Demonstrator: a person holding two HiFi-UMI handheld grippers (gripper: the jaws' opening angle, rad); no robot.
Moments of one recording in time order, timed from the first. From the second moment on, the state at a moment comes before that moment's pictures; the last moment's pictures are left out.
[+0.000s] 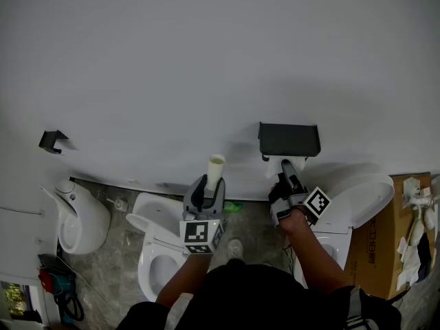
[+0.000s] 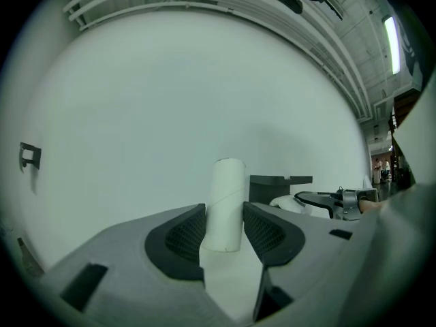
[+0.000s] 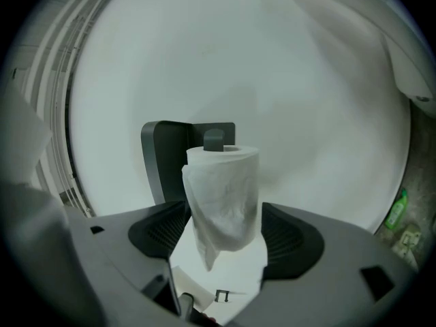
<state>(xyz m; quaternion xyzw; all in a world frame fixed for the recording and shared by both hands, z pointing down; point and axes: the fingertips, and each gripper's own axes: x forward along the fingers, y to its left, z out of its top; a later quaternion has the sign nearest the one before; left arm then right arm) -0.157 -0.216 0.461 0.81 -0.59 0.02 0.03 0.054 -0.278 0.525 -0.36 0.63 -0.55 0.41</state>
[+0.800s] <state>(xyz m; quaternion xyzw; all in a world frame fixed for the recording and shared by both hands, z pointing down) -0.129 -0.225 0.459 0.82 -0.57 0.02 0.03 0.078 -0.209 0.484 -0.41 0.75 -0.42 0.30</state>
